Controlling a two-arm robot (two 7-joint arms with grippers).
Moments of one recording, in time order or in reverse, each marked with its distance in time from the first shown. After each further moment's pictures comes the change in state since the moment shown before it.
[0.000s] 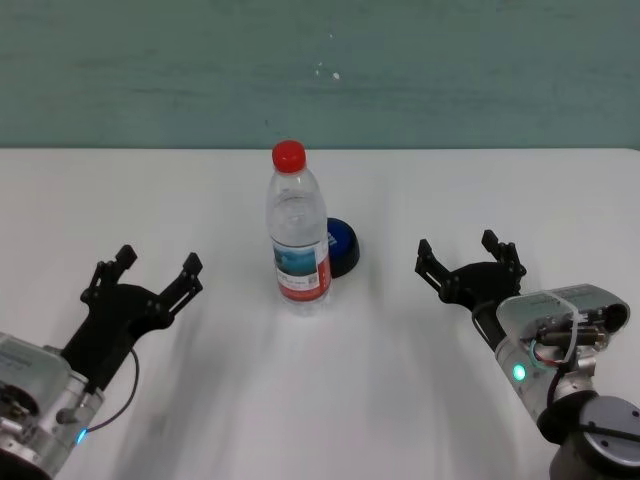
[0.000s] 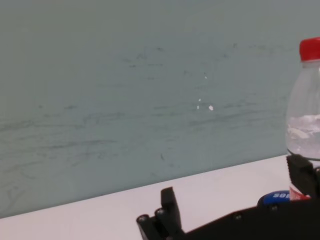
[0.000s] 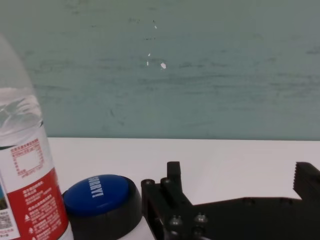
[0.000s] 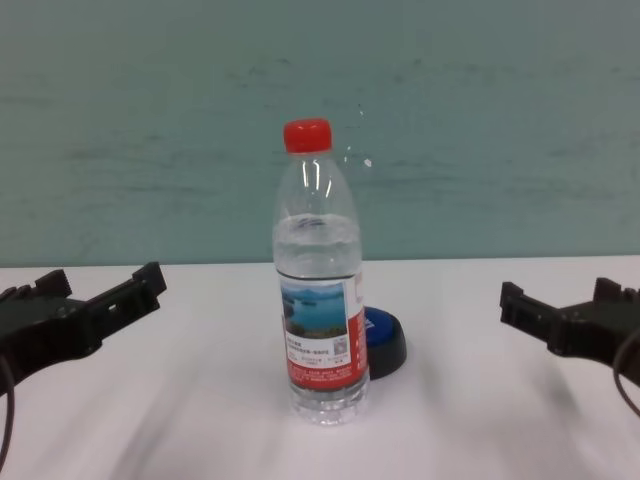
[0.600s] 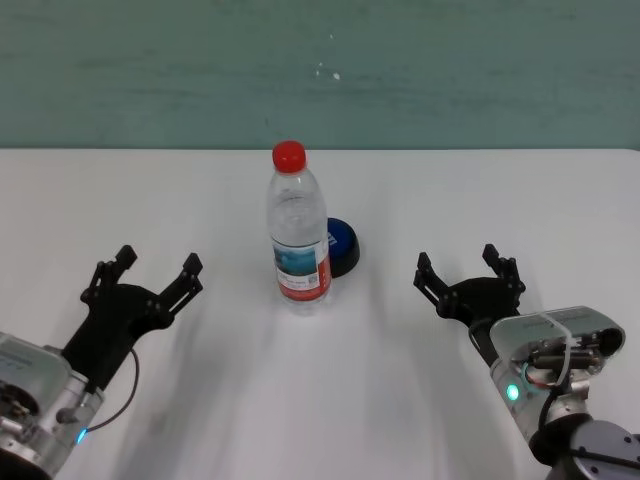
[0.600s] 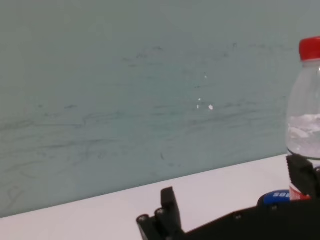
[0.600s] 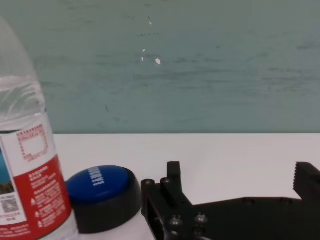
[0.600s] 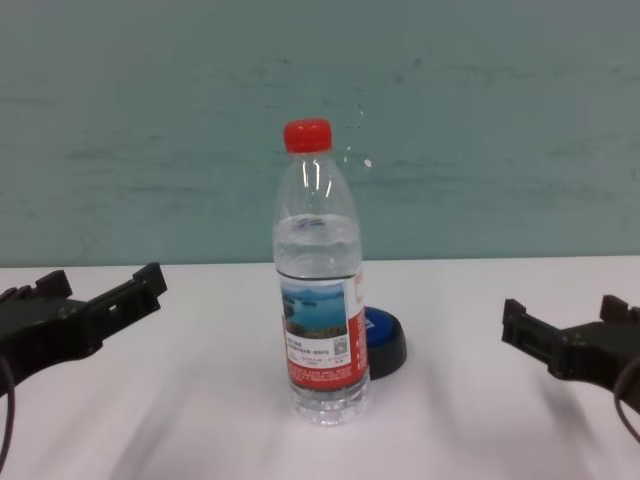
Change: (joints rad) left arm 0.000 0.000 0.001 -0.001 0.001 0.002 0.001; right arm -0.036 0.015 -0.039 -0.019 -0.006 -0.030 -0.071
